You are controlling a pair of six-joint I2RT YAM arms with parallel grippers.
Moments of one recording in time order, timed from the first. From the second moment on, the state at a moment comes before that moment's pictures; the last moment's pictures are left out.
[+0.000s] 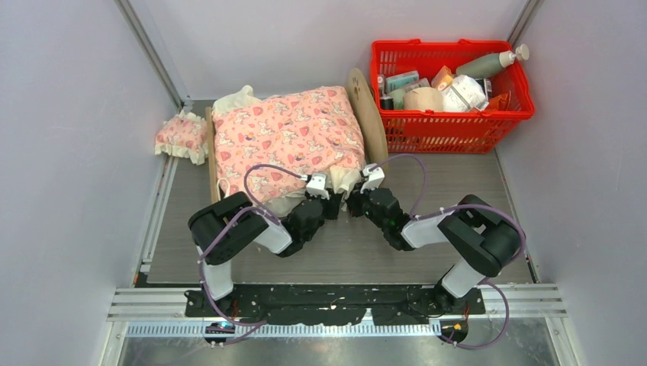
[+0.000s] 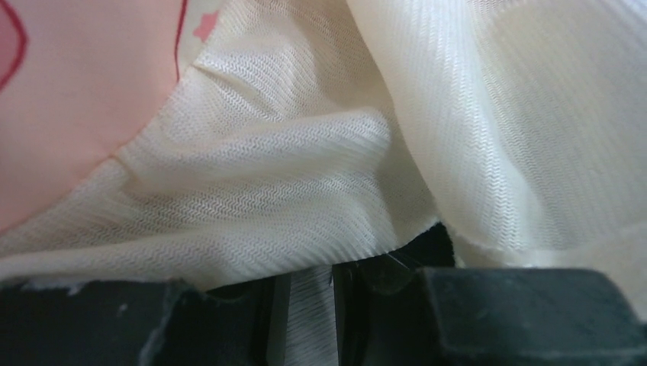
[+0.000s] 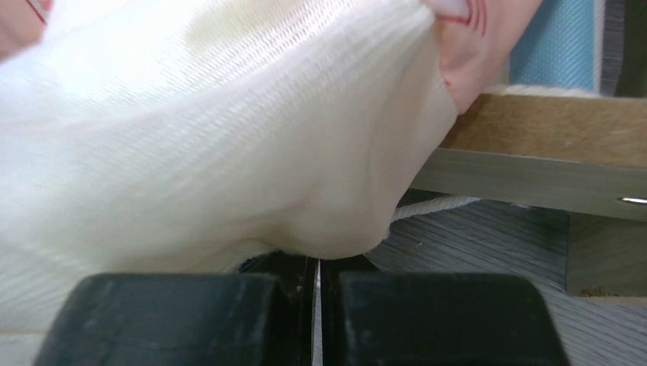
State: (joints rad) left arm -0.93 1.85 0.57 1.05 -0.45 -0.42; right arm 0.74 1.58 0.44 0.84 0.16 0.37
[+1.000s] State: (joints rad) left arm -0.93 1.93 0.54 1.22 -0.39 -0.43; right arm 0.72 1.69 0.42 1.02 0.15 0.37
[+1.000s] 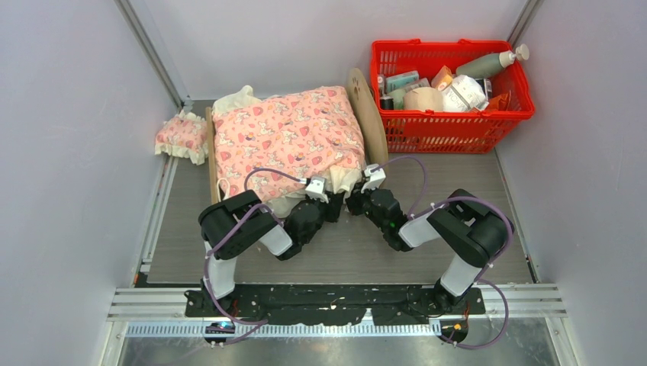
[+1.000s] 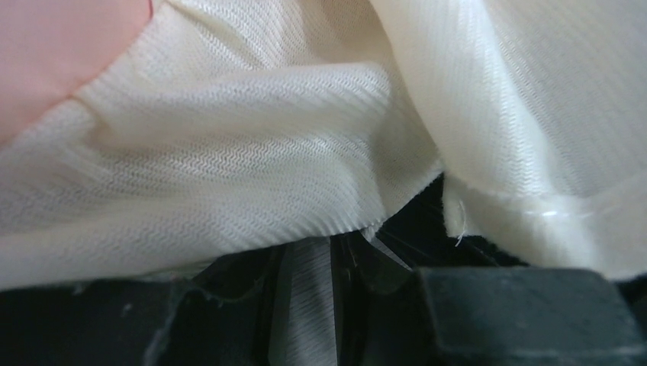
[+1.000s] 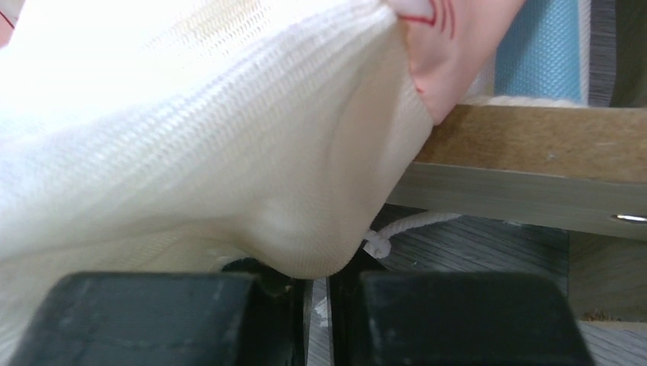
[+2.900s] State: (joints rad) left arm -0.92 1.94 0.53 1.29 -0.31 -0.44; right arm 0.73 1.43 0.41 0.51 0.30 0.53
